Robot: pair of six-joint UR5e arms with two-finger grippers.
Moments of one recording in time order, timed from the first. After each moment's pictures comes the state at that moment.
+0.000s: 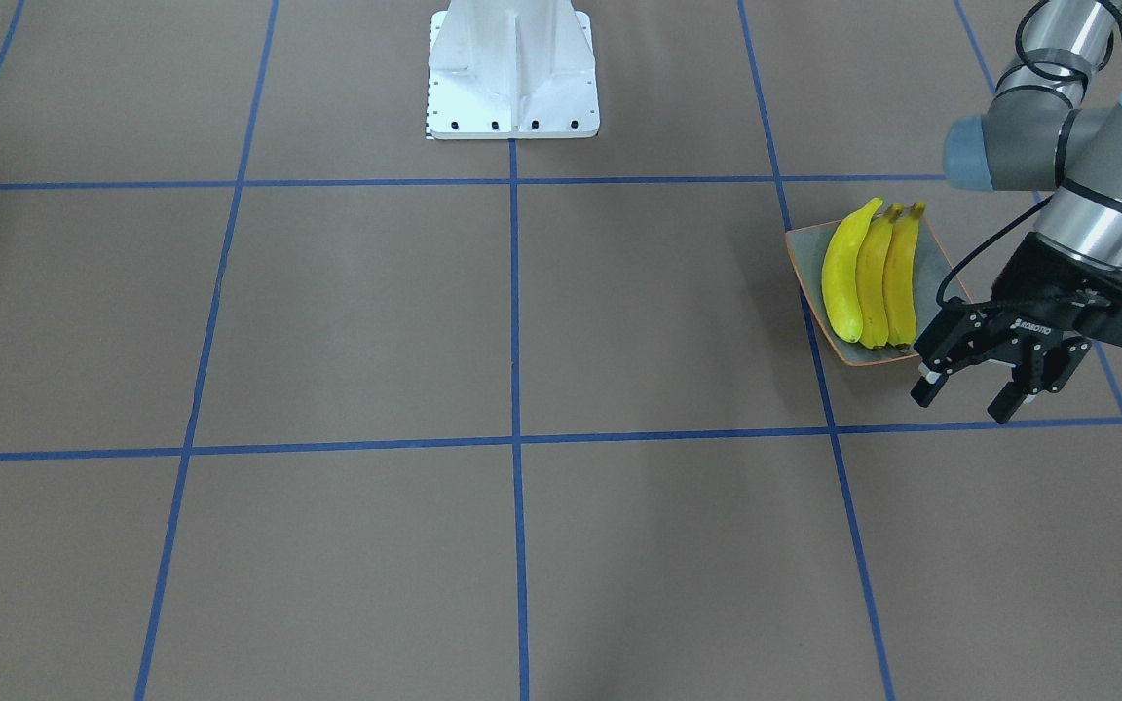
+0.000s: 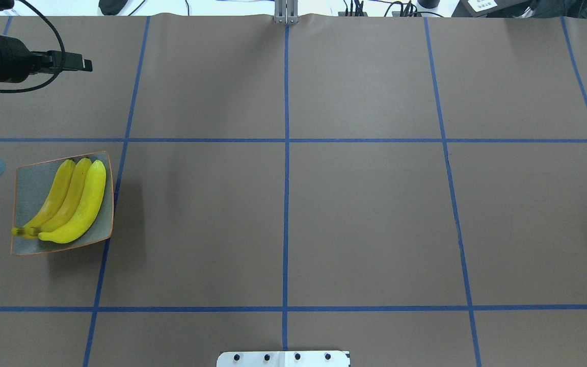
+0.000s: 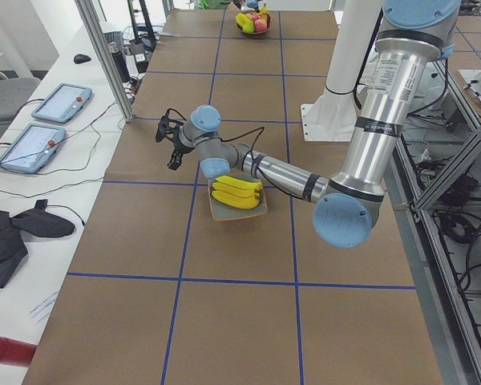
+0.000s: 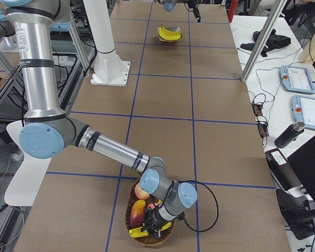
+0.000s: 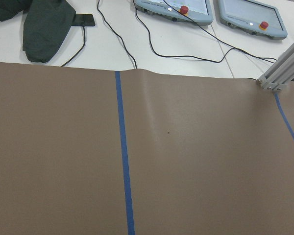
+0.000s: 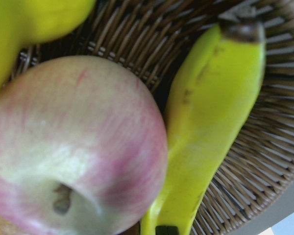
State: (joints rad) left arm -1.06 -1.83 -1.62 -2.44 -1.99 -0.99; right arm 1.51 -1.48 1.06 -1.69 1.97 -0.73
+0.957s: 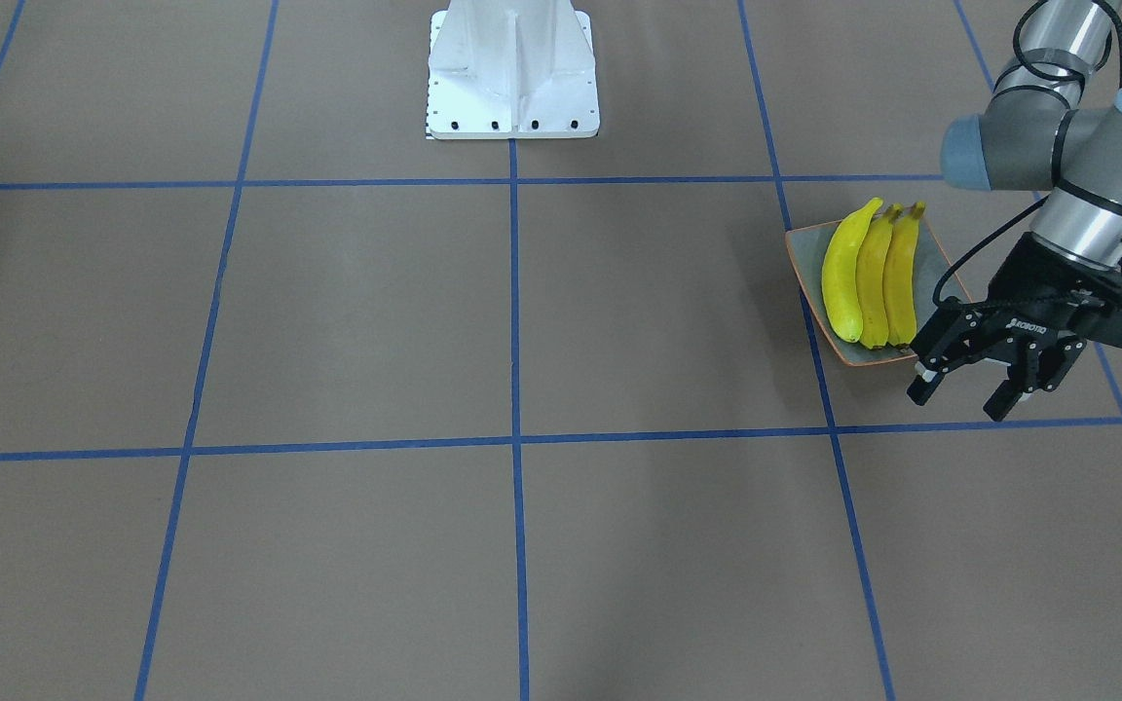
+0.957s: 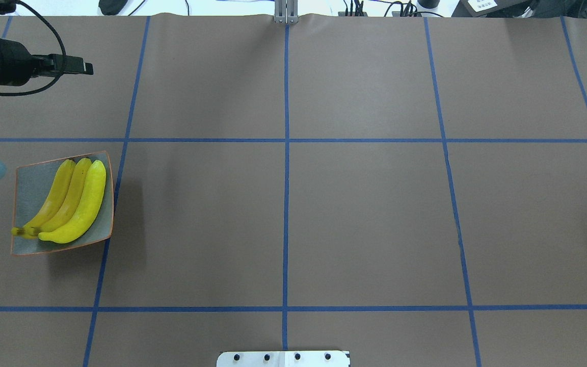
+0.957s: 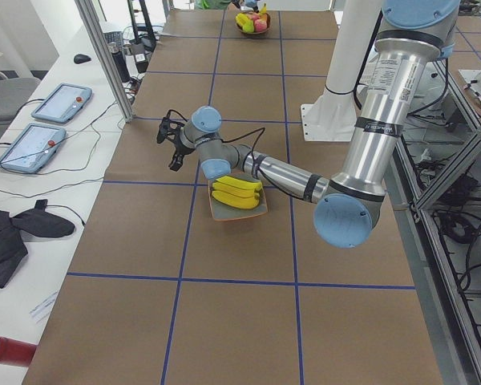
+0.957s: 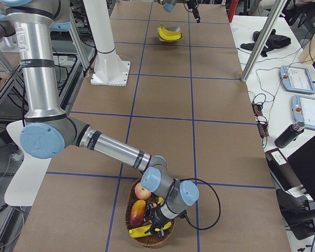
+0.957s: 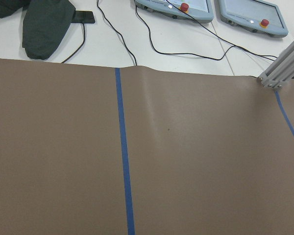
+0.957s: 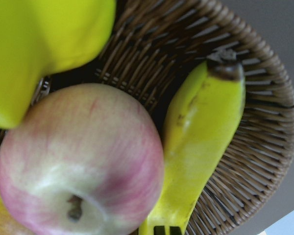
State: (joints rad) left arm -1.05 -1.82 -1.62 -2.44 -1.99 -0.99; right arm 1.52 -1.48 1.08 -1.70 1.98 -0.74
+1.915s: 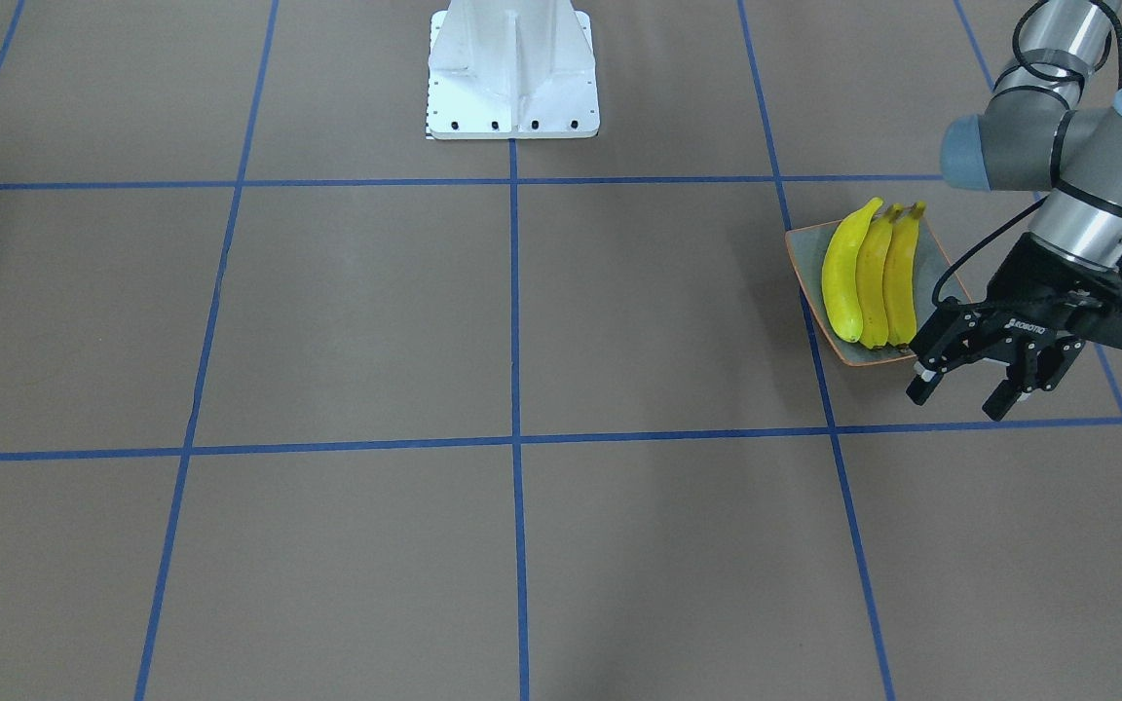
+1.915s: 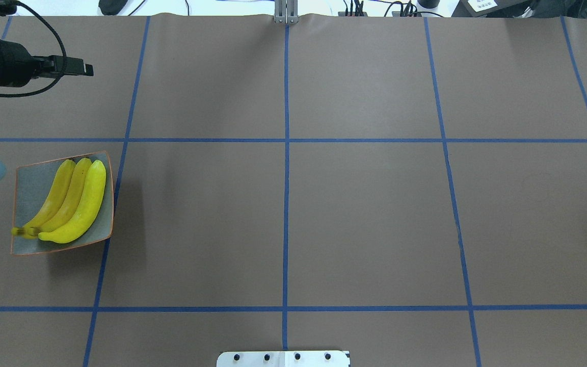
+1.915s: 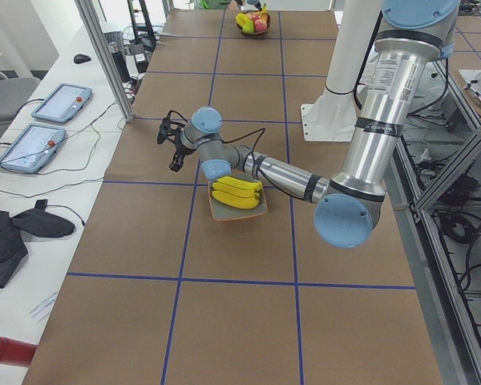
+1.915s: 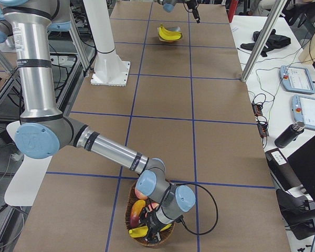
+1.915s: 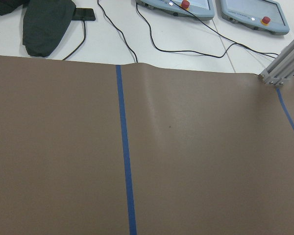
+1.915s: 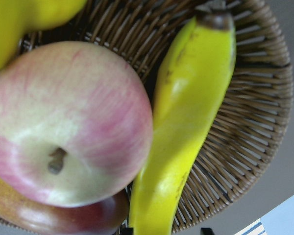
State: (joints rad) left arm -1.05 -1.82 -1.61 -2.44 -1.99 -0.99; right arm 1.56 -1.50 1.08 -1.71 1.97 -0.81
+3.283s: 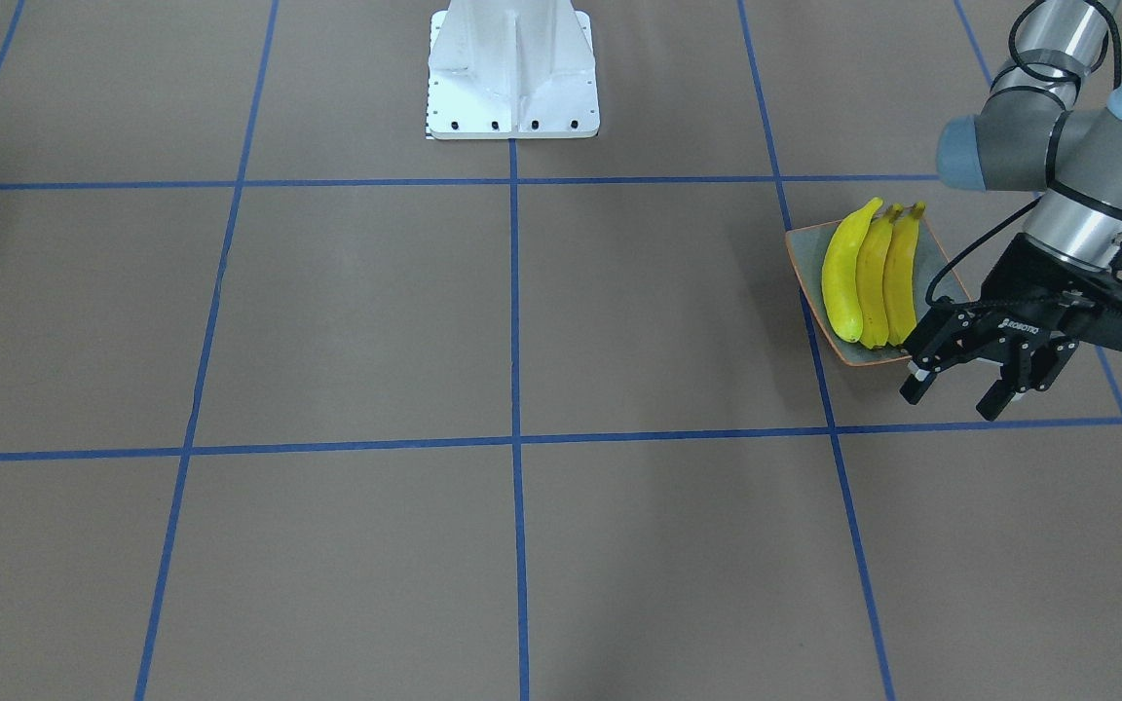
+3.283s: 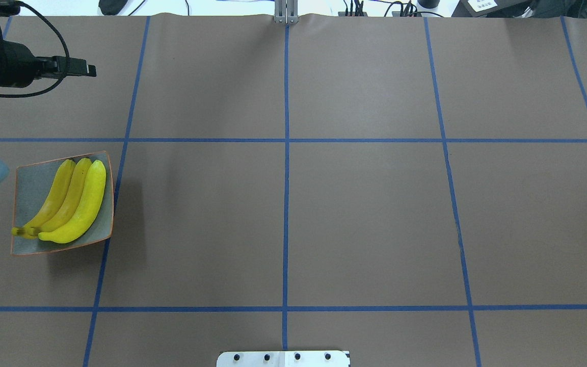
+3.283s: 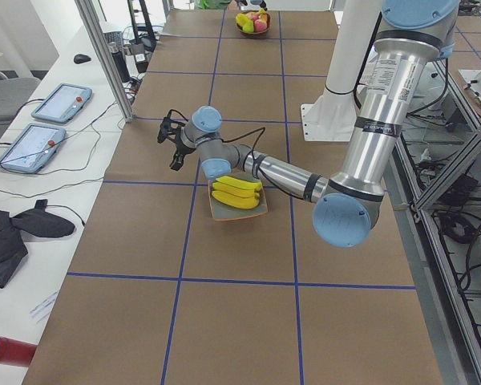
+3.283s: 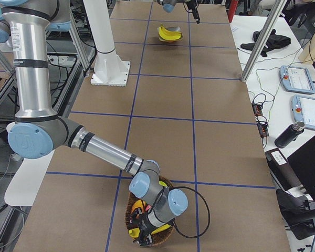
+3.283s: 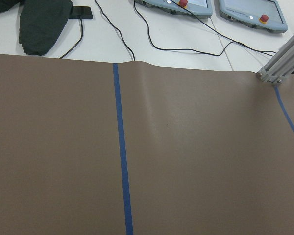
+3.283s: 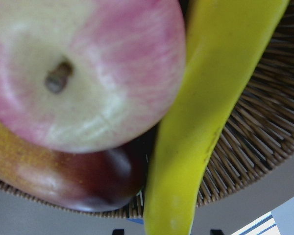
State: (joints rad) left arm -1.04 -1.82 -1.61 -2.44 -1.99 -0.99; right arm 1.56 -1.54 1.10 -1.74 1.96 -0.83
